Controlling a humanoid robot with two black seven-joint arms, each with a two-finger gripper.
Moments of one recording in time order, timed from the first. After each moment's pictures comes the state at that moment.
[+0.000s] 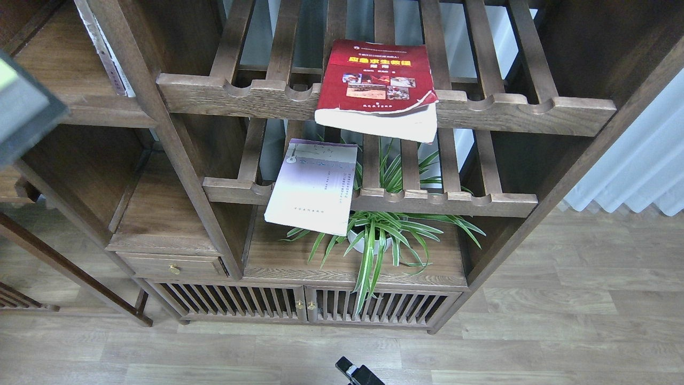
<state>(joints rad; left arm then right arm) 0.10 0.92 -1.82 -1.46 -0.07 -0.49 0.06 -0.26 0.01 0.70 0.94 0.13 0.58 -0.01</state>
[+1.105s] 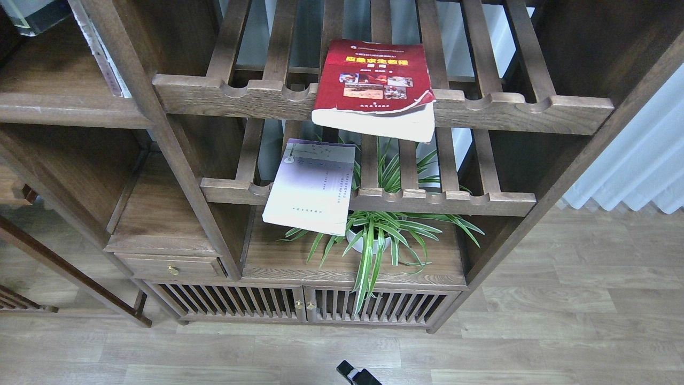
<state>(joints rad) -0.85 0.47 -1.57 -0.99 0.81 -0.49 0.21 -0.27 0.01 0.70 0.94 0.13 0.58 0.00</state>
